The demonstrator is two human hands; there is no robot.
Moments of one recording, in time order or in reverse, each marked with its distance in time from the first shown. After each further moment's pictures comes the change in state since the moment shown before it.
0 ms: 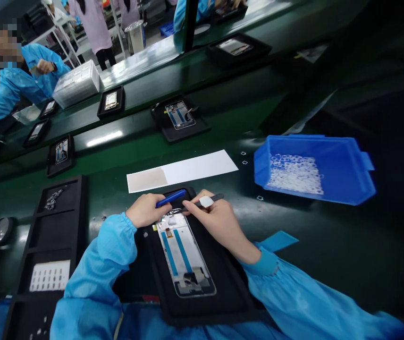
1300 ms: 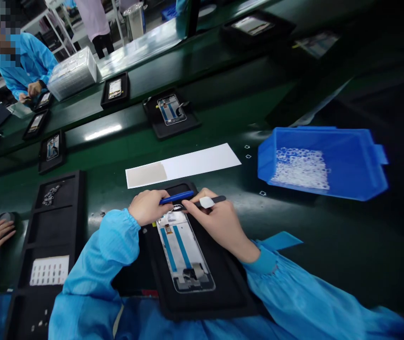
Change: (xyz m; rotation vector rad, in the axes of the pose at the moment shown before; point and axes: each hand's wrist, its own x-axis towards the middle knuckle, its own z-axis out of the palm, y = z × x) left_hand 0.004 0.007 0.005 0.380 0.015 -0.047; right_hand -0.007 0.002 0.000 -0.146 0.051 -0.212
